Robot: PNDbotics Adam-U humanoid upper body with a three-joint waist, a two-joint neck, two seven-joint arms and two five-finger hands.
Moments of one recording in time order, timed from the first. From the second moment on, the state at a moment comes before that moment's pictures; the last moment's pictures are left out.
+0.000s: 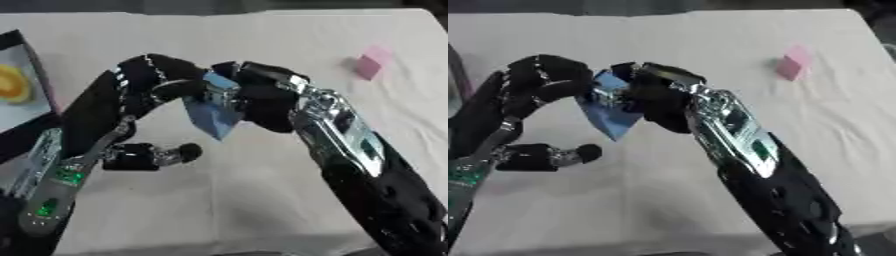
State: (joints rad) left arm -0.48 0.31 -0.36 -1.81 -0.91 -0.65 0.23; right arm -0.61 -0.23 0.43 -1.85 -0.54 0.58 0.21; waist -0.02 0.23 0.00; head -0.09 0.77
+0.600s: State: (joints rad) left arm -0.49 0.30 -0.38 -1.80 -0.90 -0.63 0.24; right arm -0.61 -0.23 0.43 -1.84 -0.53 0.59 0.31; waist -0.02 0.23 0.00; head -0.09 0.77
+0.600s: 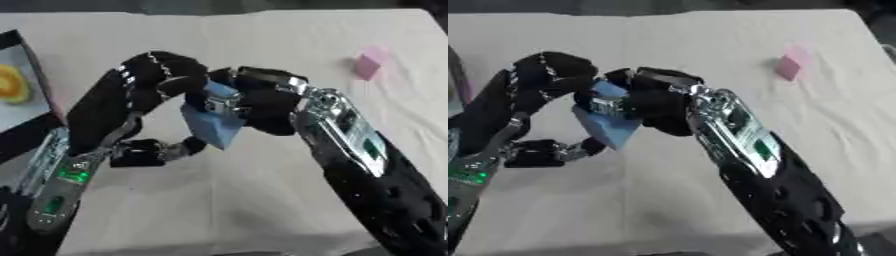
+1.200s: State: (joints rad) left arm -0.51 0.29 -0.41 -1.81 -0.86 -0.68 0.22; right arm -0.61 -0.23 0.42 -1.83 -0.53 0.60 0.34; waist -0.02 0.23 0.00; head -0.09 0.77
